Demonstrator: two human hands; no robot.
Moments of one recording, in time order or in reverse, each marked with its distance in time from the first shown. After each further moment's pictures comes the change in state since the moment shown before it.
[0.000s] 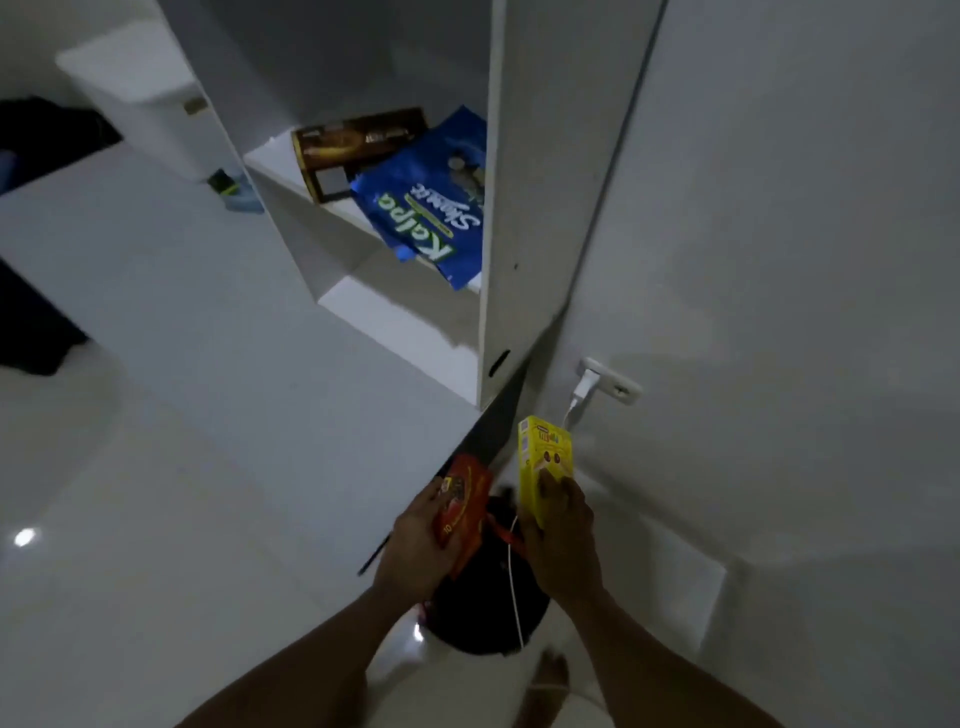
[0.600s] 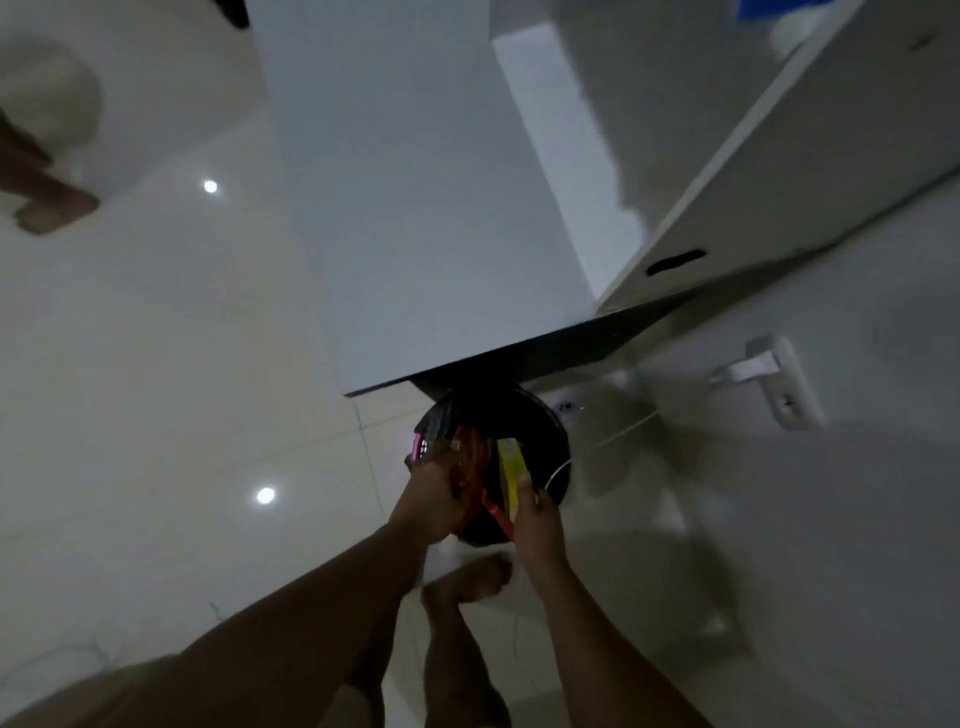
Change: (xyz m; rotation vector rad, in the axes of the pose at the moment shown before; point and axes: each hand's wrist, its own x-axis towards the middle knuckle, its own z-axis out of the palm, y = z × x) left_hand -0.023 -0.080 0.159 -0.148 0.117 -0.727; right_hand 0.021 0.107 0.108 0.316 -0.763 0.589
